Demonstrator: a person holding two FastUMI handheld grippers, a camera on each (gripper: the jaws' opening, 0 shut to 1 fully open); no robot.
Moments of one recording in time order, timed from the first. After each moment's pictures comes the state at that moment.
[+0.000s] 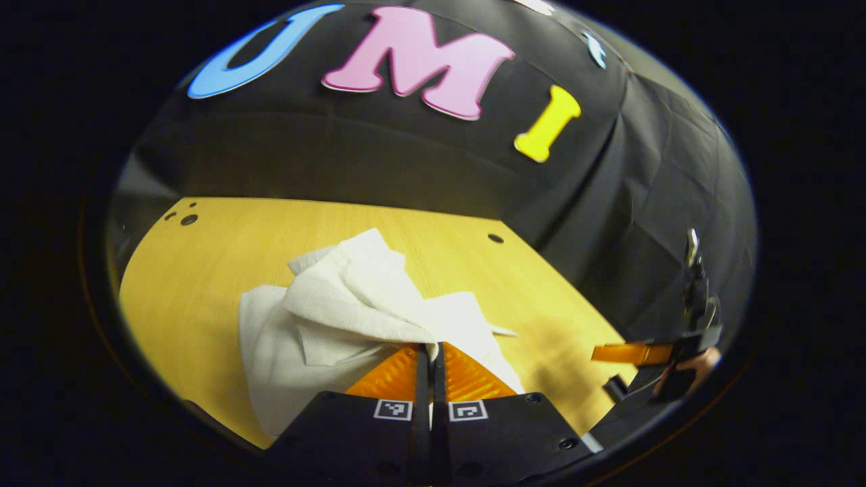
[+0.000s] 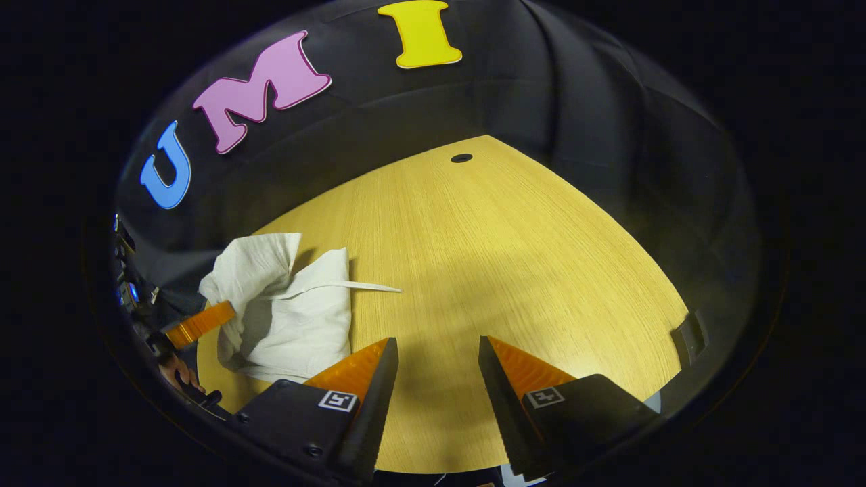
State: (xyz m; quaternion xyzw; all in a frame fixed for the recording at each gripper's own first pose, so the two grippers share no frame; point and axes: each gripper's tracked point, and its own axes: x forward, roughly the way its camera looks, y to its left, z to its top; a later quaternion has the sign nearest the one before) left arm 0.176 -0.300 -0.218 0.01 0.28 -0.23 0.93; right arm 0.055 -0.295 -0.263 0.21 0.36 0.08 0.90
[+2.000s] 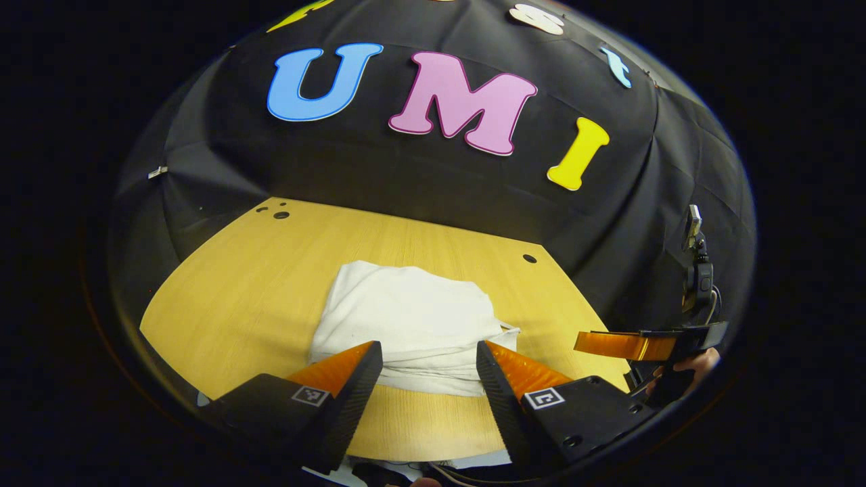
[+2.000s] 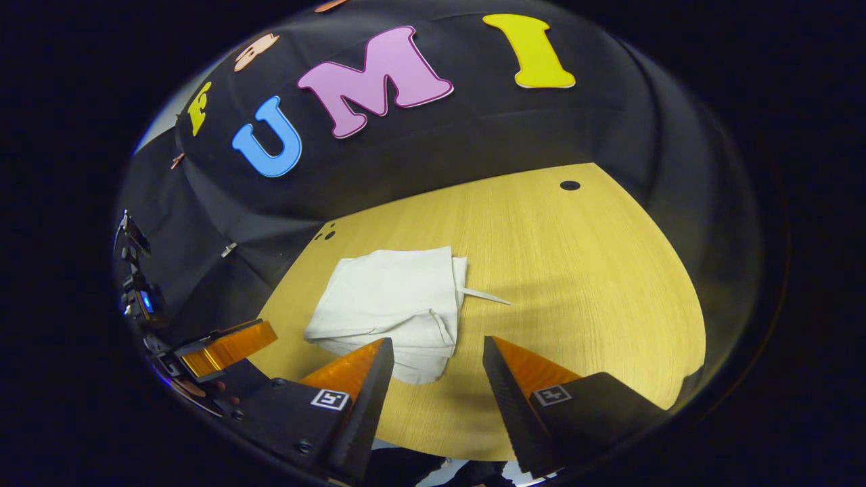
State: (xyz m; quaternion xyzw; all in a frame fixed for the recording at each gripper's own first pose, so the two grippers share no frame) left arm 0.051 -0.272 -0.138 -0.07 0.24 -0.06 0.97; right arm 0.018 -0.230 -0.171 0.19 0.31 0.29 0.89
